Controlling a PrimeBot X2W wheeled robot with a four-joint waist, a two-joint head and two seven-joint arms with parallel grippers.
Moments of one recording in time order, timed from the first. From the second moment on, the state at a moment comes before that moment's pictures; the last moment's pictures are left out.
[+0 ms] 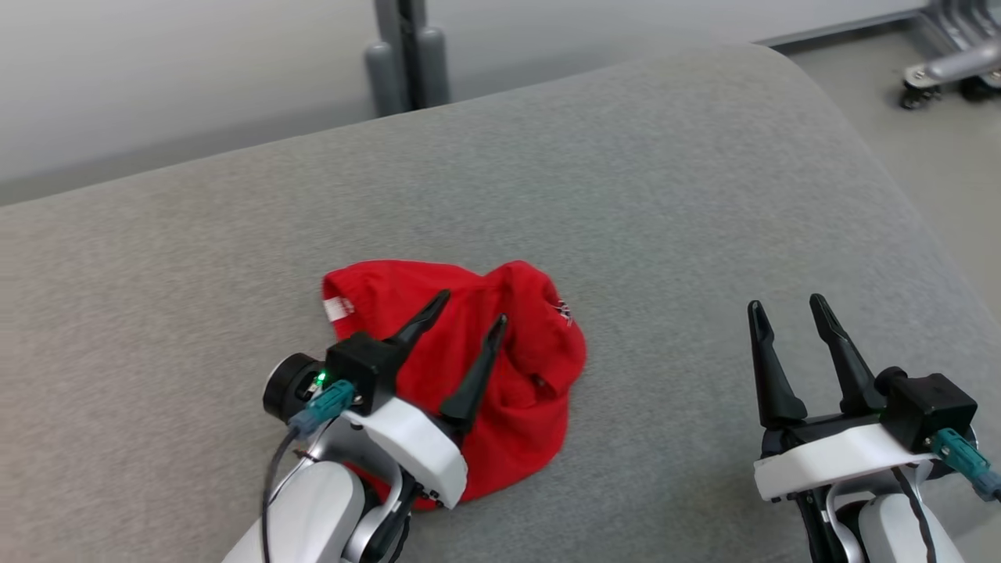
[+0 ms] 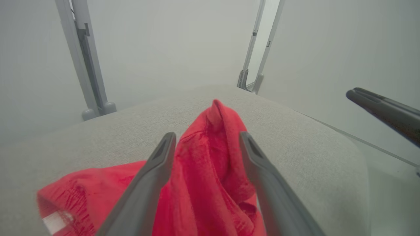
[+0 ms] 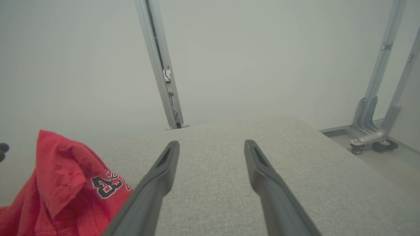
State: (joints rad) left arm -0.35 0.17 -0.59 0.19 -0.44 0.02 -0.06; right arm -0.16 -0.05 0.10 0.17 0.25 0.13 -0.23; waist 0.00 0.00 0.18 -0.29
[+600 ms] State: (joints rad) left arm -0.22 0.28 -0.35 0.09 -0.52 0.14 -0.21; right arm -0.16 -0.05 0.06 0.13 0.20 0.13 -0.18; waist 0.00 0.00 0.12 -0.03
